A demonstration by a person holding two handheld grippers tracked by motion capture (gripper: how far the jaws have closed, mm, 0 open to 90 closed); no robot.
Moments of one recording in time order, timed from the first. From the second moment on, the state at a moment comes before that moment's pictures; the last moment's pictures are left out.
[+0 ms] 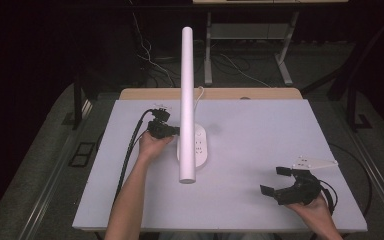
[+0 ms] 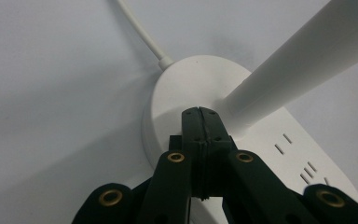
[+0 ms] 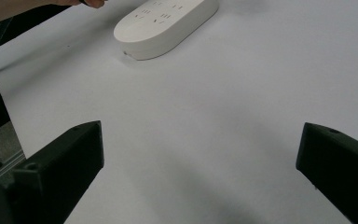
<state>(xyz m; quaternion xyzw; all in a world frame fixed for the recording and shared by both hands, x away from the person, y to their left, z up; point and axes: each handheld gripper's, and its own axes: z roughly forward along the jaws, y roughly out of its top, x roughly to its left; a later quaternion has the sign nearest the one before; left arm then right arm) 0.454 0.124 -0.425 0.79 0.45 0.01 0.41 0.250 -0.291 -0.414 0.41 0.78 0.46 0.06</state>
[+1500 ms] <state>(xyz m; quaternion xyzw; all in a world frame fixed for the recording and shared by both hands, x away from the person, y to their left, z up) 0.448 0.120 -0.422 0.78 0.48 0.02 0.41 0.252 -0.293 -0.416 0.41 0.78 0.46 0.07</state>
